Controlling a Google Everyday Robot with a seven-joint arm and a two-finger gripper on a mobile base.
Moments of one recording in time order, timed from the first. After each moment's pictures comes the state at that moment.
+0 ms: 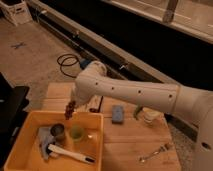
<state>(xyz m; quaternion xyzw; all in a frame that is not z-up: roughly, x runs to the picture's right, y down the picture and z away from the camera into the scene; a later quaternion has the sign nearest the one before) -0.142 0.084 0.707 -0.16 -0.27 -0.27 0.91</state>
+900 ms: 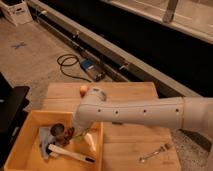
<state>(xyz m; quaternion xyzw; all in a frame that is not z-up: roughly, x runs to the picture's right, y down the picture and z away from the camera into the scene) -0.142 0.195 0.693 -0.24 -0.27 -0.20 0.91</state>
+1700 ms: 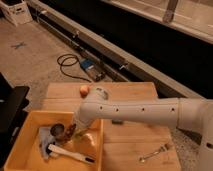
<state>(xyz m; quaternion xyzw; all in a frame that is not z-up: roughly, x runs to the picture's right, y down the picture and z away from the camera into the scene) -0.149 0.187 0.721 -0.23 -0.30 -0.19 0.91</state>
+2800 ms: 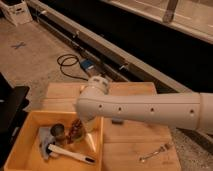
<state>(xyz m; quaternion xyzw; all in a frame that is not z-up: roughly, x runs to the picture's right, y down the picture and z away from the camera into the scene) -0.088 0.114 0.654 -0.16 -0.17 -0.21 0.95</state>
